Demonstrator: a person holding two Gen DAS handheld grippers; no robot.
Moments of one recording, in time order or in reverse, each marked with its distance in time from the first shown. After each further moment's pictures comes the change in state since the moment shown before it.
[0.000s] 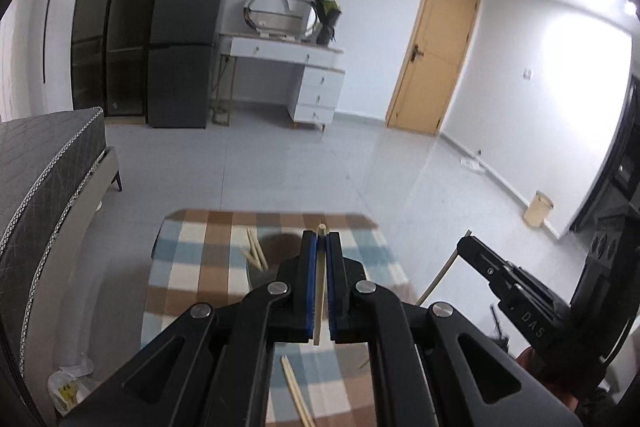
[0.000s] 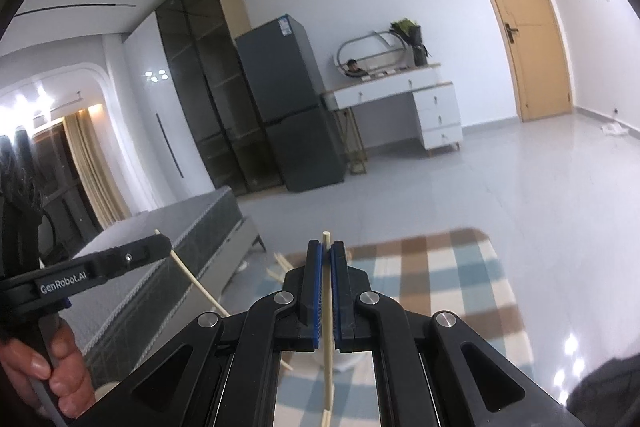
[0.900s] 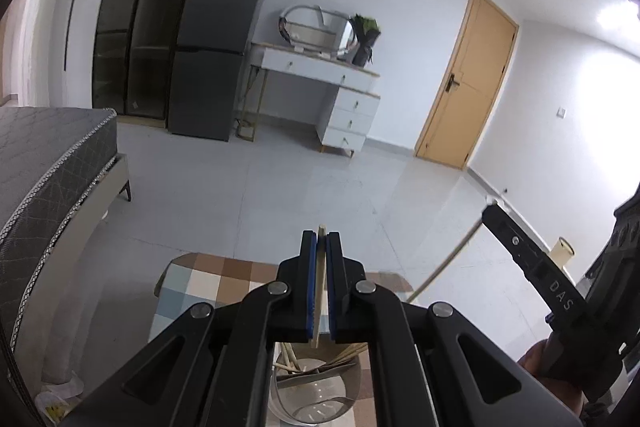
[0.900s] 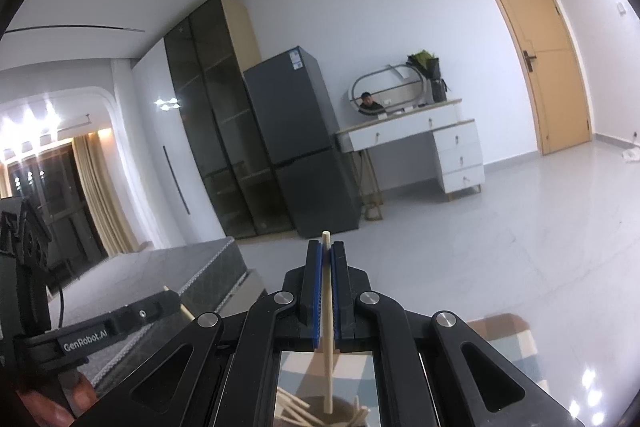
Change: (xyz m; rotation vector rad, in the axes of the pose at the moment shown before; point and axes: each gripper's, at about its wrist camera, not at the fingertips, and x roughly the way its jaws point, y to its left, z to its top) left arm 0.096 0.055 0.043 -0.086 -0.043 0.073; right arm 0.120 0.000 0.065 0.006 -0.099 0.044
